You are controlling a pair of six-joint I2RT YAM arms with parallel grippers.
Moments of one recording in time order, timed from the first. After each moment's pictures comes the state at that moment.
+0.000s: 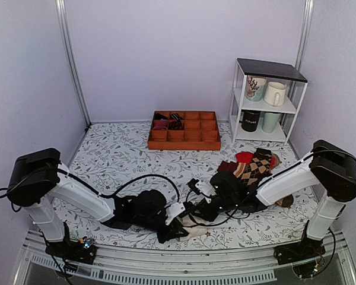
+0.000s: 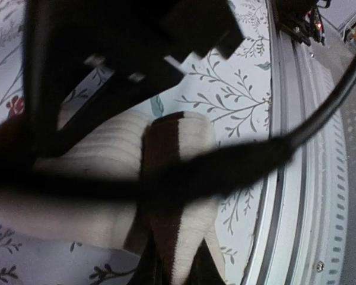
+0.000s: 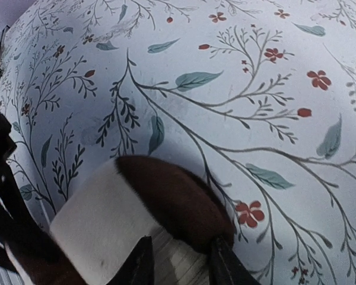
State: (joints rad) left arm -1.23 1.75 0.64 0.36 0.20 -0.19; right arm 1.02 1.76 0.73 0.25 -0.14 0.23
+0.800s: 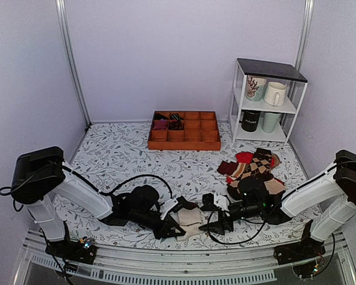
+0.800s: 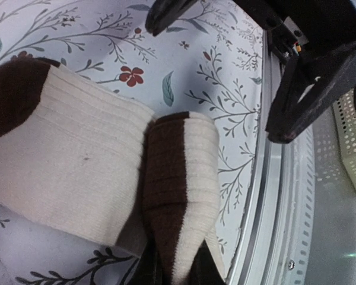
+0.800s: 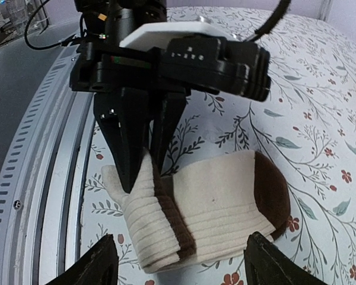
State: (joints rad) left arm -1.14 1.76 0.57 0.49 0.39 -0.39; right arm 1.01 1.50 0.40 0.58 -0.41 -0.20
